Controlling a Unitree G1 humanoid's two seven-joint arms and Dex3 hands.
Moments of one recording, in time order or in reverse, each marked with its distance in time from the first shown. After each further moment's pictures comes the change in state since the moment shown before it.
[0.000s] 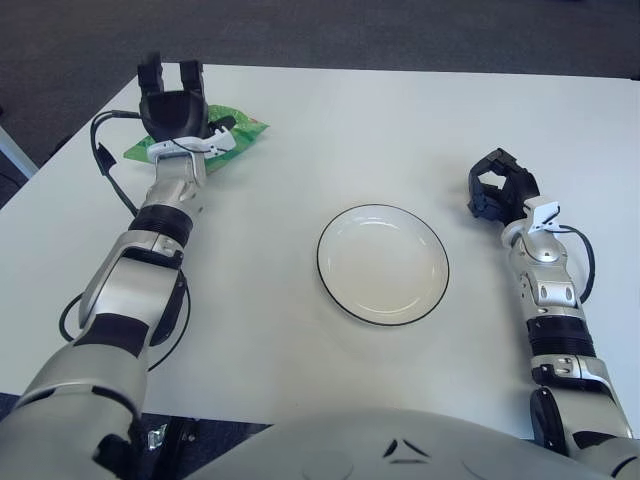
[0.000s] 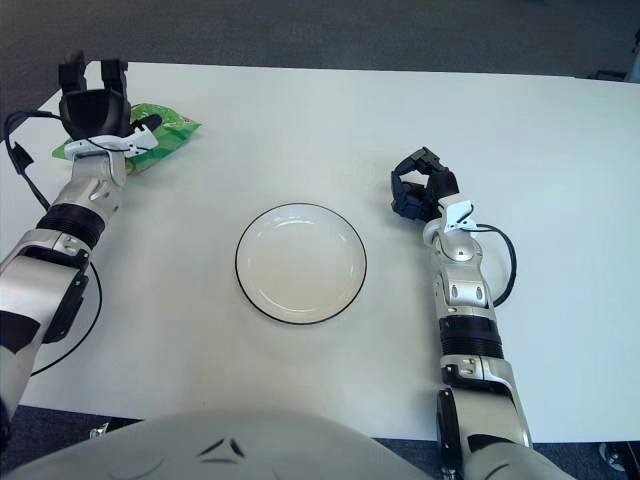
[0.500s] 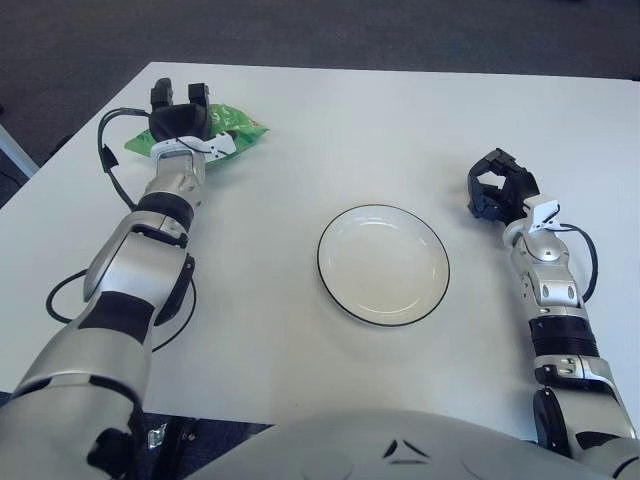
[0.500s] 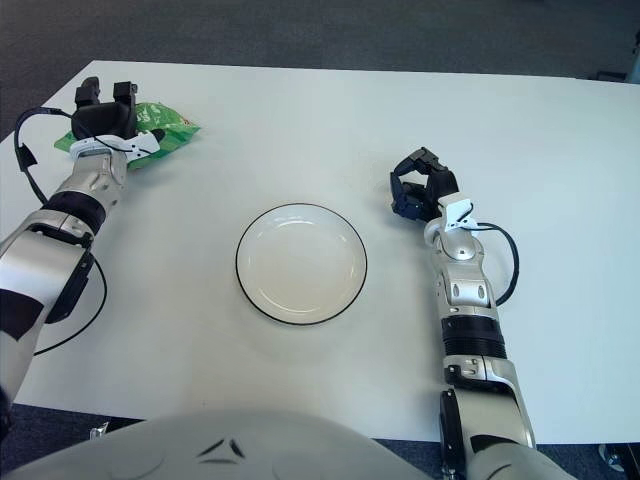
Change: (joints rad) left arm -0.090 -0.008 -0.077 0.120 -0.096 -0.062 -0.201; right arm 0.005 -0.013 0.007 -0.022 -0.008 0.032 0.004
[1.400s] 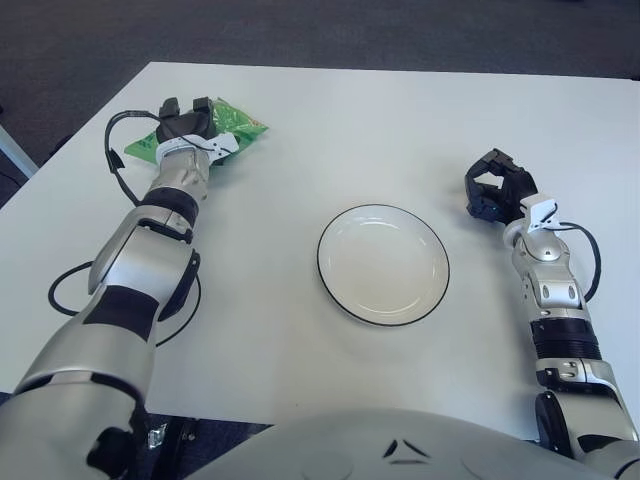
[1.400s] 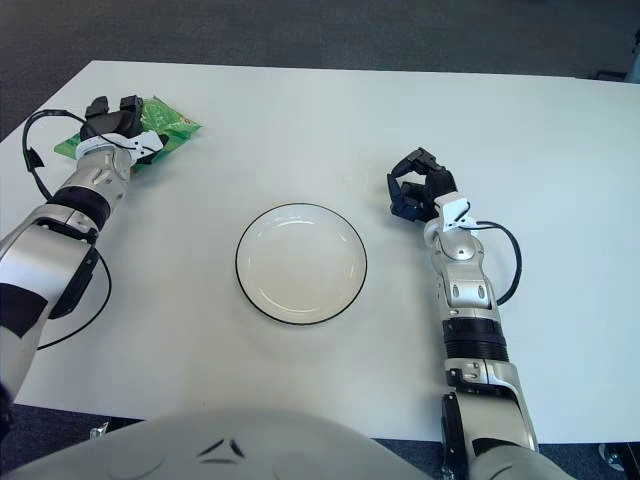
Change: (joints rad) left arm -0.011 -0.017 -0.019 0.027 -0.135 0.030 -0.118; right arm 0.010 -0.005 0.012 -0.040 -0.033 0.038 0.000
